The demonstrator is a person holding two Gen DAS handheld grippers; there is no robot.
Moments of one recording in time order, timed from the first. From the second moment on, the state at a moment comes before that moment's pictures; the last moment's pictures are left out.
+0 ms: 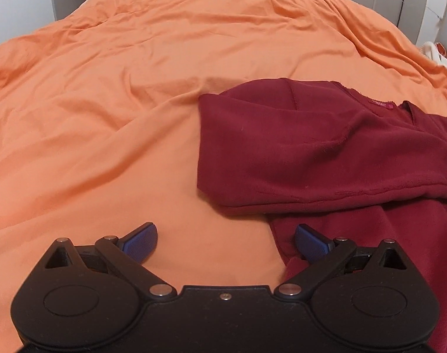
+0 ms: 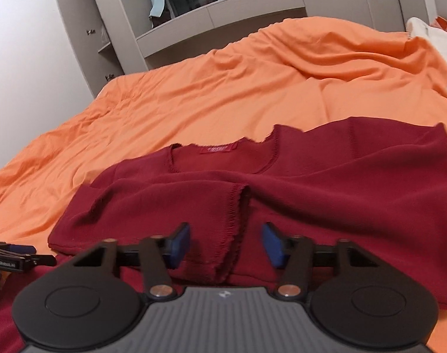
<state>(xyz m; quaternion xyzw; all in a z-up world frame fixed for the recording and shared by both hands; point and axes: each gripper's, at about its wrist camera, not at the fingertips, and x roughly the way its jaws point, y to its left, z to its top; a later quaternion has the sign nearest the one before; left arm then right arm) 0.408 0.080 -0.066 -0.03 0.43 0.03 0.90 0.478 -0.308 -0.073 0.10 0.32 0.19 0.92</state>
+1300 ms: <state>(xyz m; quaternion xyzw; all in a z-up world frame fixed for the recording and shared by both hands) 0.431 0.085 -0.062 0.00 0.38 0.17 0.91 0.460 -0.321 -0.069 0.10 0.38 0.20 0.90</state>
